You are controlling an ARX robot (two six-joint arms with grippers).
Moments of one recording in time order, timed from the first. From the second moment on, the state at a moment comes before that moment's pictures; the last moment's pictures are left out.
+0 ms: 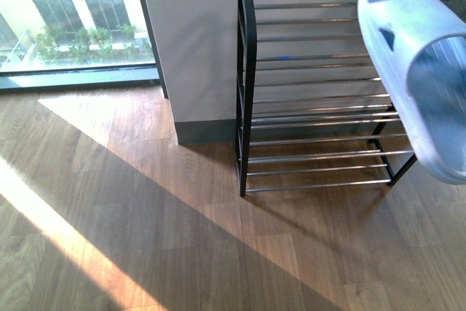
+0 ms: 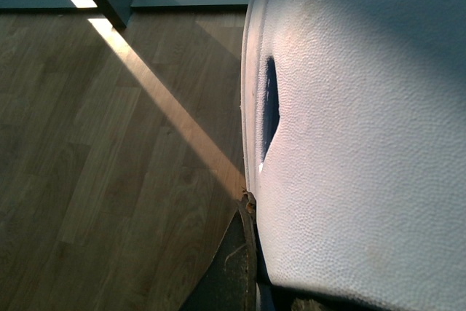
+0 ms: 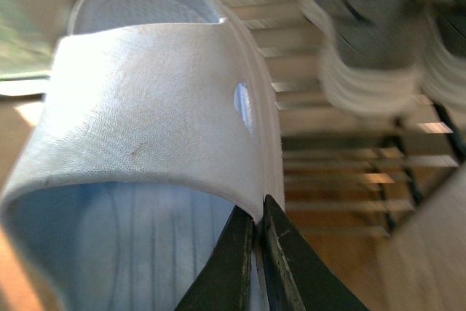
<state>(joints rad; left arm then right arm) -0.12 1.13 0.33 0.21 -0.39 -0.08 -0.04 1.76 0.45 1.02 -0.28 0.04</state>
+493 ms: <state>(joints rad) -0.12 1.13 0.33 0.21 -0.39 -0.08 0.01 2.21 1.24 0.43 -0.18 0.05</state>
